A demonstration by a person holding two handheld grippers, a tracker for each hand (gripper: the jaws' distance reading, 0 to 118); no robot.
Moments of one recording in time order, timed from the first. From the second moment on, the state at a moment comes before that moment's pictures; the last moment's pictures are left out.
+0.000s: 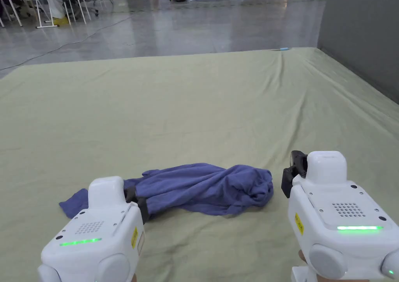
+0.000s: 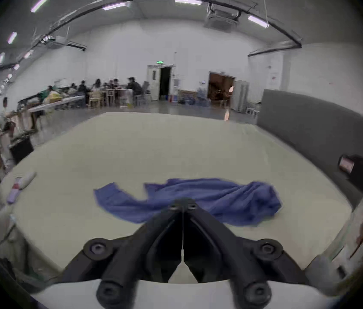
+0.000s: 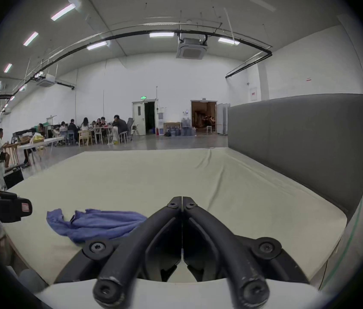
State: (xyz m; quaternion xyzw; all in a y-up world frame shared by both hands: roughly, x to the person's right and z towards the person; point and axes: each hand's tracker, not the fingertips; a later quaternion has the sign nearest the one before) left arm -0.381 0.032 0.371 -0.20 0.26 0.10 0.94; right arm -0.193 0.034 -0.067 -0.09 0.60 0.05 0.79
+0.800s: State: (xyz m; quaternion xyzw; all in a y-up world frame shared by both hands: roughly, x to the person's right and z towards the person) left arm -0.646 -0.030 0.350 -0.44 0.23 0.16 0.85; right arm -0.228 0.018 -0.074 -0.11 0.61 0.07 0.78
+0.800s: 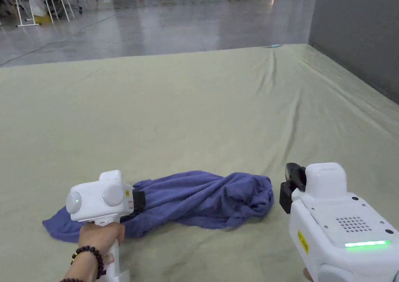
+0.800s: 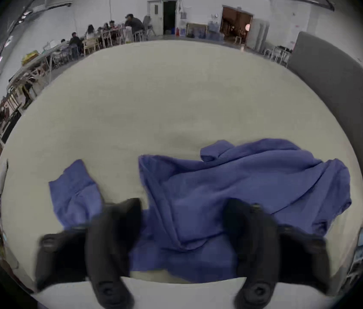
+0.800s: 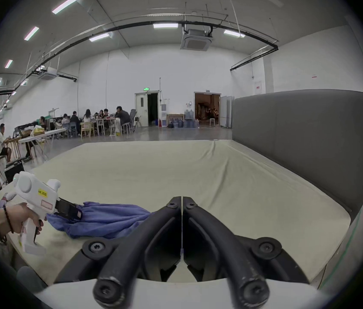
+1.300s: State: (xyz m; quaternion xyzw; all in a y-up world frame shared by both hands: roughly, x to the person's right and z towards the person) left arm -0.628 0.003 0.350 -0.38 0.20 0.14 0.89; right arm -0.379 -0.059 -0.133 -0.32 0.59 0.26 0.70
